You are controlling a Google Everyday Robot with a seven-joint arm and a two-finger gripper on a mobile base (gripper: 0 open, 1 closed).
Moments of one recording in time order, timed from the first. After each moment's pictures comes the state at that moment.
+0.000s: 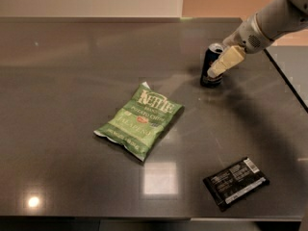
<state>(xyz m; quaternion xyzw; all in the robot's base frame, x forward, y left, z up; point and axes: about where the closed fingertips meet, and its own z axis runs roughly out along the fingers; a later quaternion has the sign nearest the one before) 0.669 -0.203 0.892 -0.50 0.80 0.12 0.31</state>
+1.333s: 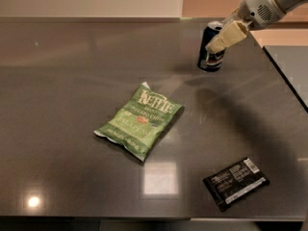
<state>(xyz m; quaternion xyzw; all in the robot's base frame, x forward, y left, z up) 0.634 -0.172 0.971 -0.52 0.78 0.16 0.32</state>
